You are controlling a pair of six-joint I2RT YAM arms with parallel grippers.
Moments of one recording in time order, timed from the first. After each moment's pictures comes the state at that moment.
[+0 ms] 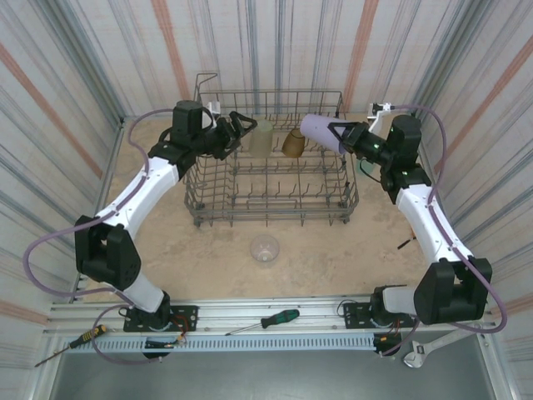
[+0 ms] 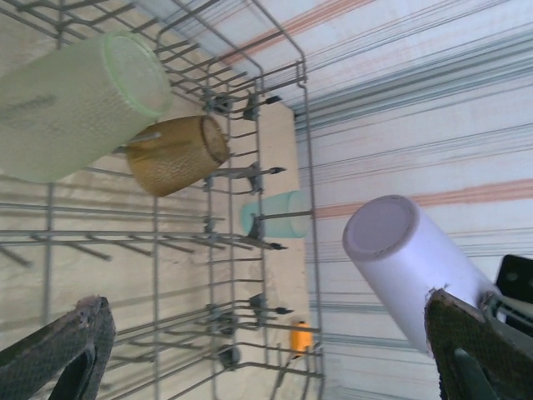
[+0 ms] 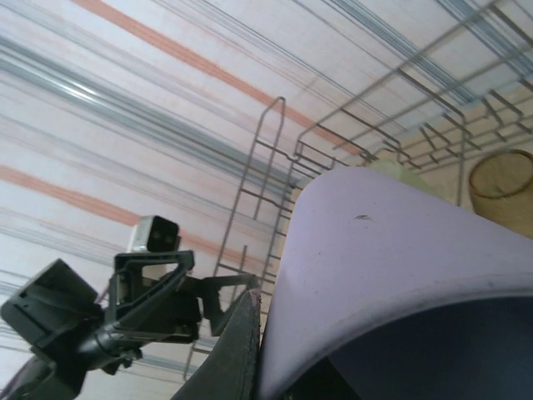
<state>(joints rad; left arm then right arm) -0.35 1.60 1.41 -0.23 0.51 -0.97 0.09 1.29 1.08 0.09 -0.70 0.95</state>
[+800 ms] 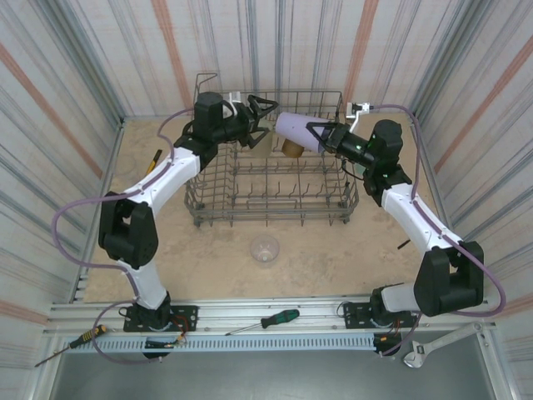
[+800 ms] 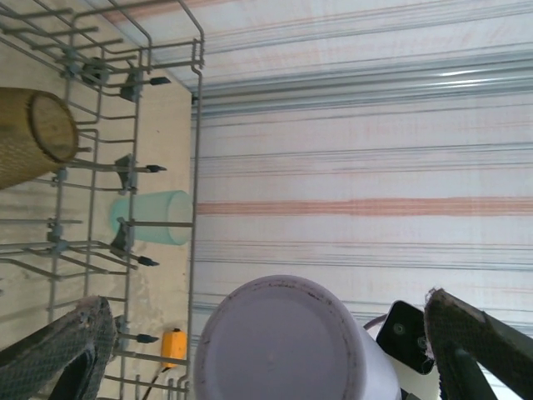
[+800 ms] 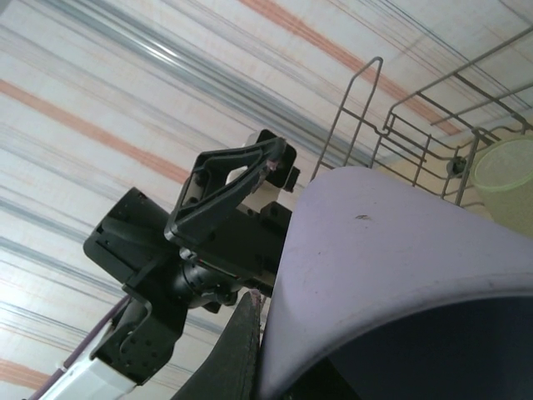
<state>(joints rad) -0.43 1.80 1.54 0.07 0.59 -1.32 0.22 1.36 1.02 0.39 -0.73 1.07</state>
